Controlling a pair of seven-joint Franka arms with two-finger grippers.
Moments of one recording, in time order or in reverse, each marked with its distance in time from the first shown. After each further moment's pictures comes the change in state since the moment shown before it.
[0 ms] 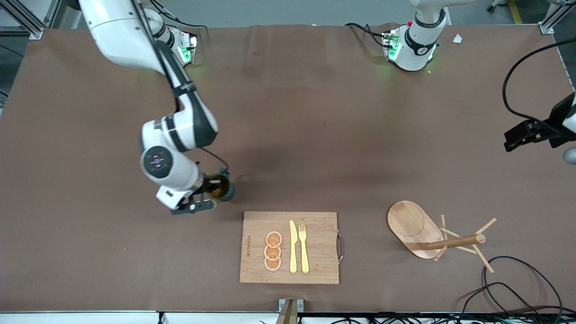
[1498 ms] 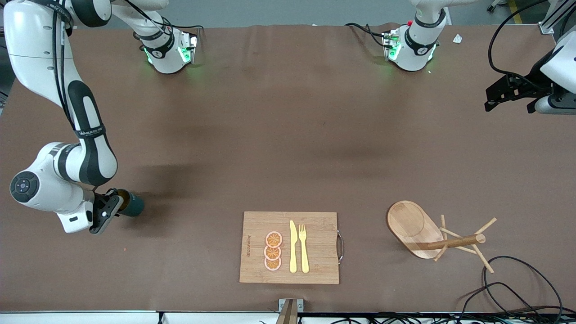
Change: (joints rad) left arm -0.012 -0.216 -0.032 -0.244 -0.050 0.016 0.068; right arm -0.417 0.084 0.003 -0.017 -0.012 0.147 -1.286
